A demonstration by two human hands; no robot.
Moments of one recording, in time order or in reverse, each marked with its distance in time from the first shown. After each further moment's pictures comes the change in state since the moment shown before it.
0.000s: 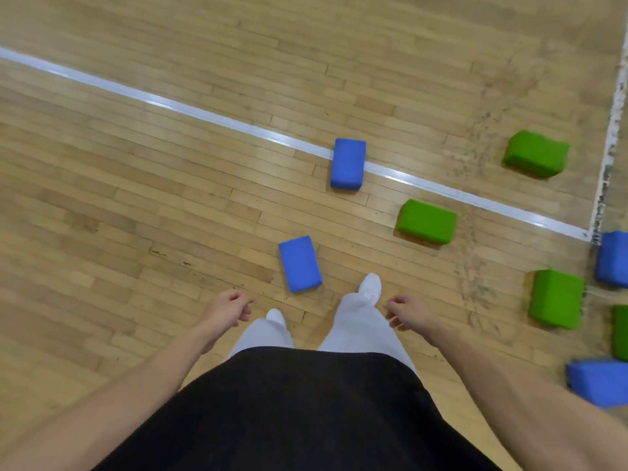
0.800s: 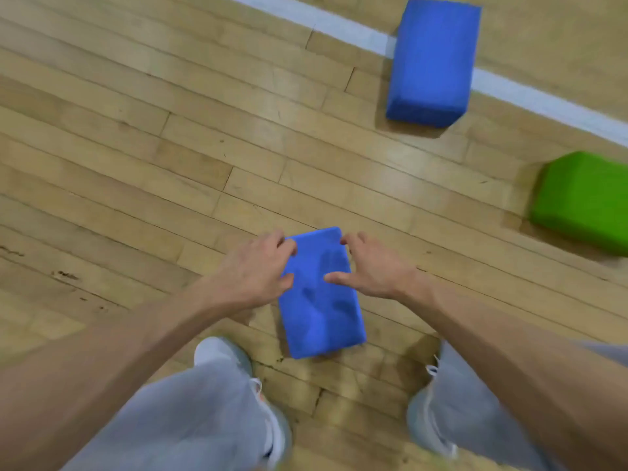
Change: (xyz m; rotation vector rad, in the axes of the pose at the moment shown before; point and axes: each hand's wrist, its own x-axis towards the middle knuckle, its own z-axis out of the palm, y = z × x) left_hand 0.565 -0.068 0.150 1.104 -0.027 0.643; right_hand 0.564 -0.066 0.211 -0.751 -0.043 -0.464
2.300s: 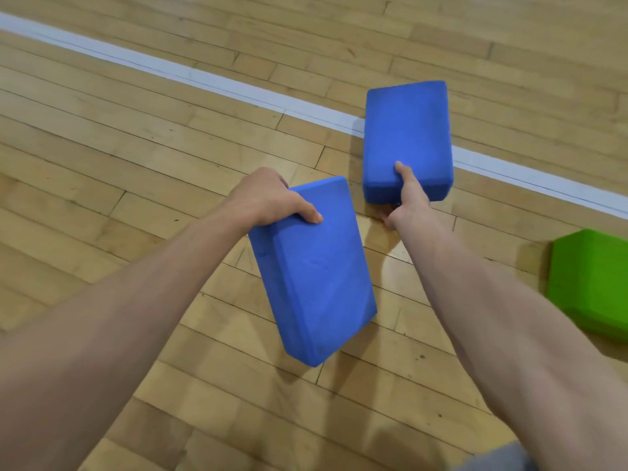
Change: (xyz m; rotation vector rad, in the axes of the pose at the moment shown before) left_hand 0.187 0.027 -0.111 -0.676 0.242 -0.382; right_hand 0.207 0.133 -0.148 1.995 0.715 0.460
